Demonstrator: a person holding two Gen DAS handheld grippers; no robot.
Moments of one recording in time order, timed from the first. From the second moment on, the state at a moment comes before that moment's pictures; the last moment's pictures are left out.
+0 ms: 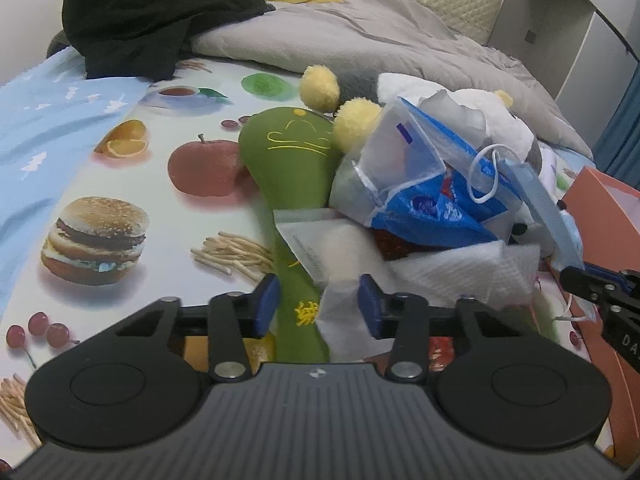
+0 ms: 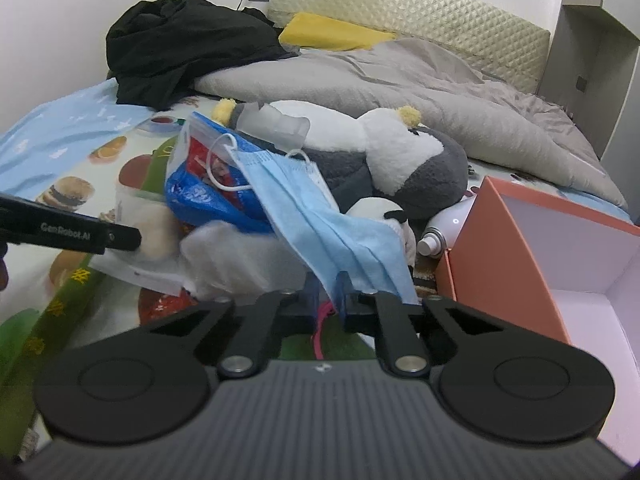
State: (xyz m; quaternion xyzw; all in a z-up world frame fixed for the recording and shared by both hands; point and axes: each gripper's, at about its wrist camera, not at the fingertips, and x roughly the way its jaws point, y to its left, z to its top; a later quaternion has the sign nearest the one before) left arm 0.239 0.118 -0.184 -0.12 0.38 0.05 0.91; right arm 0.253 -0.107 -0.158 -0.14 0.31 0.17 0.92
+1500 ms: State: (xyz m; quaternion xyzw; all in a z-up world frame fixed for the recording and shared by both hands) left arm 0.122 0.061 -0.171 -0.16 0.45 -0.04 0.88; right arm 0.173 -0.169 -0.161 0.02 0.45 0.14 0.88
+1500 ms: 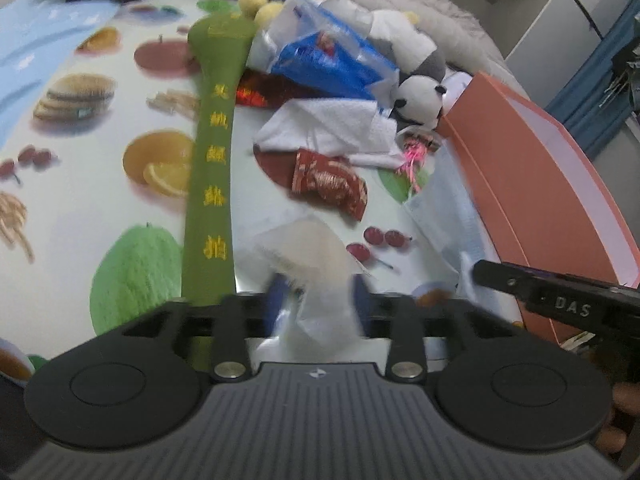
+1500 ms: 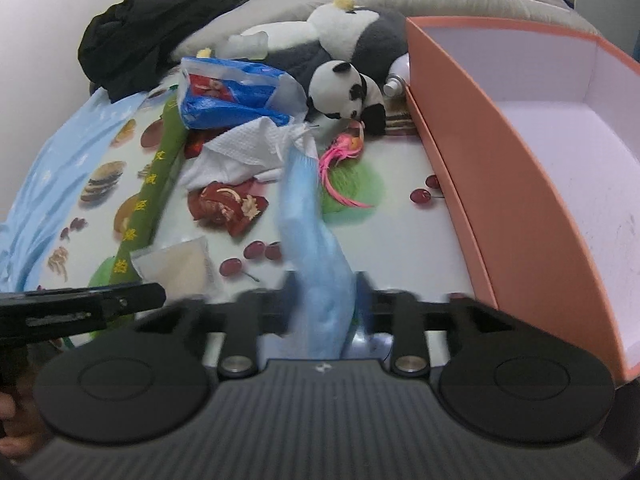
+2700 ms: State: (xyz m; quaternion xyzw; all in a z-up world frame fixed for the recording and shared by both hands) left arm 0.133 -0.010 -0.203 0.09 0.45 -0.14 0.88; right arm 0.180 -0.177 -0.192 0.01 0.47 0.12 0.87
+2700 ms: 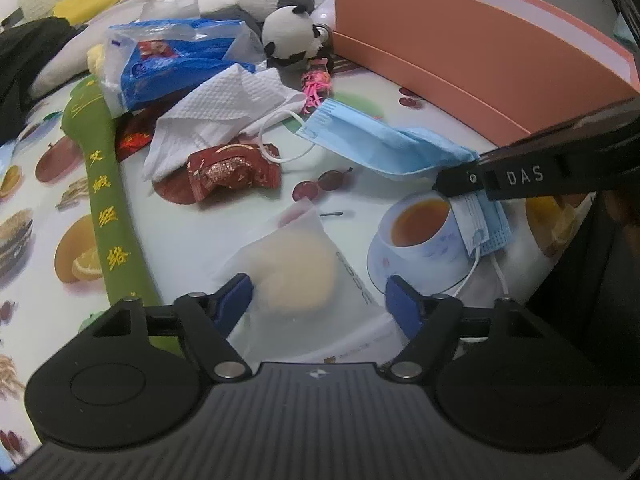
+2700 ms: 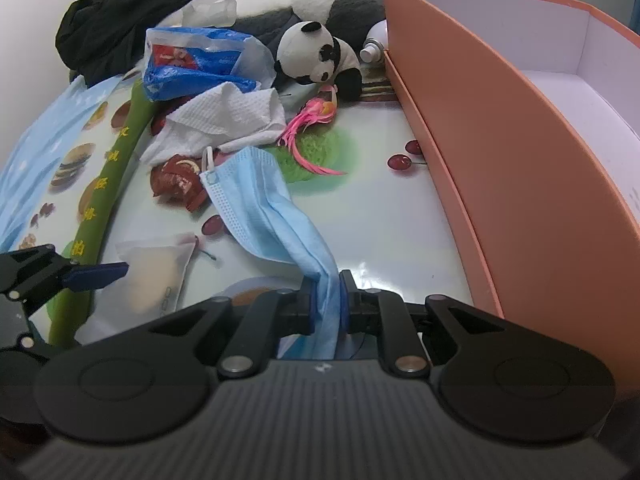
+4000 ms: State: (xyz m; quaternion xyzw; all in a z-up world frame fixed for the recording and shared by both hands) left arm 0.182 -0.016 -0.014 -0.17 0.33 -0.11 0.92; right arm 0.178 -0.222 -0.008 0.03 0.28 0.09 0.95
